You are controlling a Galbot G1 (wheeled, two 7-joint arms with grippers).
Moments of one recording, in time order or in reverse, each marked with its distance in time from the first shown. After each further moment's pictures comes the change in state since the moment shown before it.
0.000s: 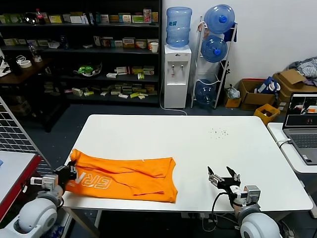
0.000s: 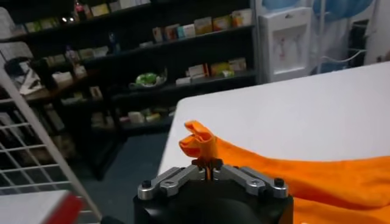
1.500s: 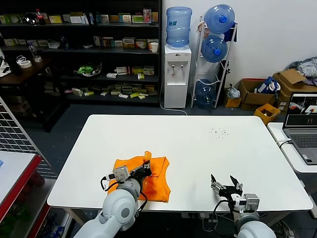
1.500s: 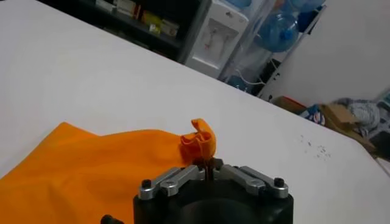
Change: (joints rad) left arm -0.318 -0.541 0.410 -0.070 -0.289 0.124 -0.302; right arm -0.049 0.086 0.031 -0.032 -0.071 -0.005 0.012
